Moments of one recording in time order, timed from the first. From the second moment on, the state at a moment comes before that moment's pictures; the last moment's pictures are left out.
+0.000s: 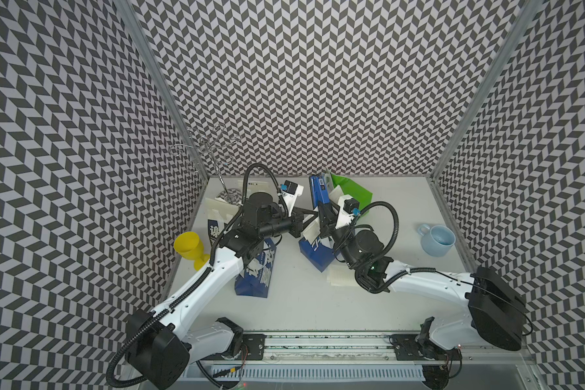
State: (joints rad) left arm -0.49 1.19 1.02 -0.10 0.56 -0.32; right arm 0.98 1.46 0.82 0.86 0.51 0.10
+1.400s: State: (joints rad) left arm -0.62 0.95 0.95 -0.40 0.70 0.57; right arm 0.99 0.97 0.98 -0.27 -0.07 -0.61
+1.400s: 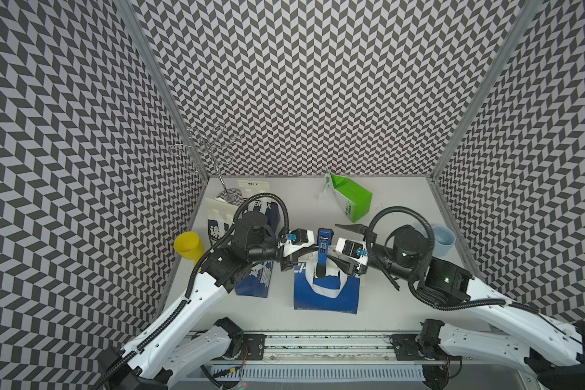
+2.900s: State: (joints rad) left arm -0.84 0.91 0.85 -0.27 0.38 0.59; right arm 0.91 1.01 0.85 -0.10 -0.33 -0.38
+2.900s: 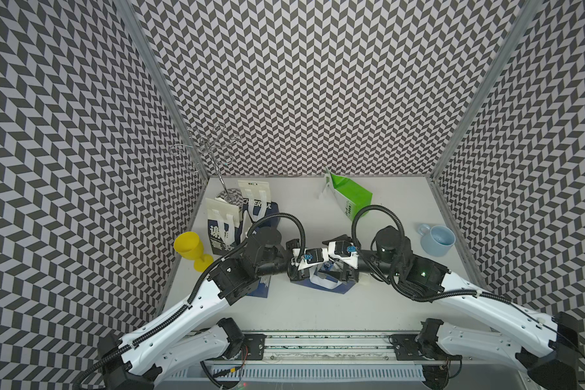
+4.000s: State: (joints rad) left arm -0.83 1.01 0.83 -0.02 0.18 0.25; right arm 0.92 0.93 0.54 0.30 0.00 0.02
